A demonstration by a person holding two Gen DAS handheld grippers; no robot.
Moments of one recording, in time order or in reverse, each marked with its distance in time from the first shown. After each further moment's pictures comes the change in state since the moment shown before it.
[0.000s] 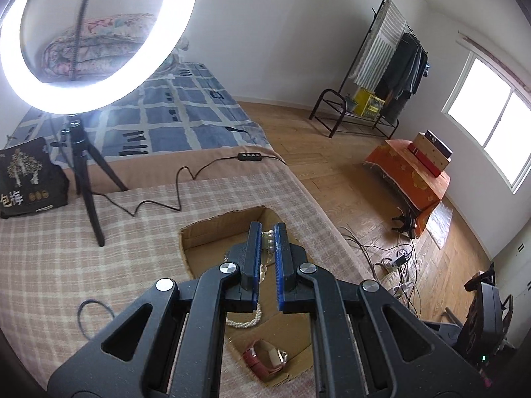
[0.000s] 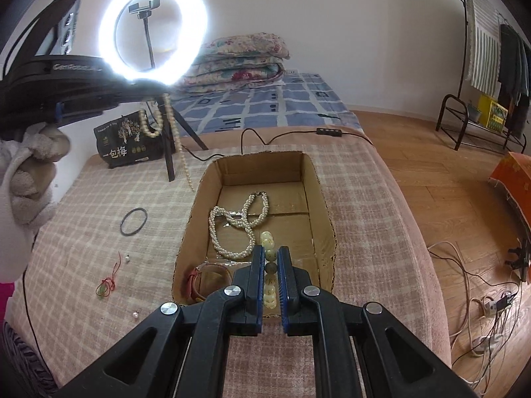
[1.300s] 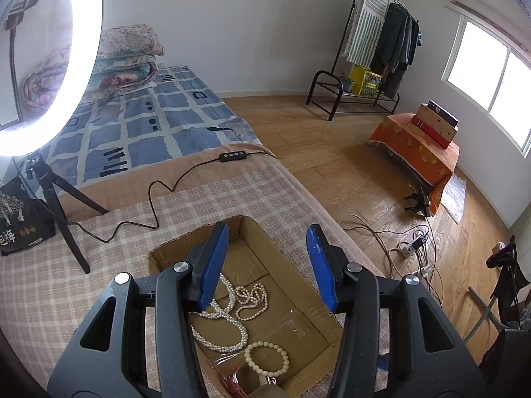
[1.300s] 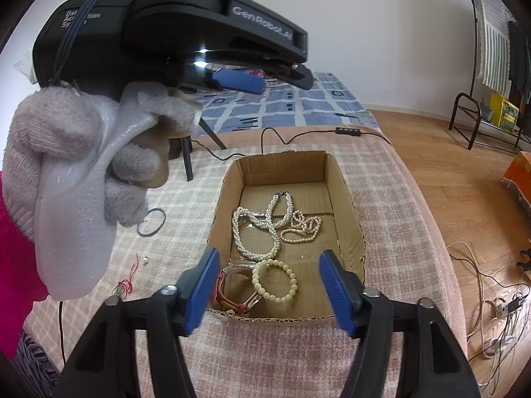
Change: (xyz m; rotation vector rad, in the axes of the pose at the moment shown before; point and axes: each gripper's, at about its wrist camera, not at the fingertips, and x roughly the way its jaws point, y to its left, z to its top) left arm 0.050 -0.052 0.011 0.127 0.037 0.057; right arm 0.004 0.022 0.002 -0.006 -0.006 0.046
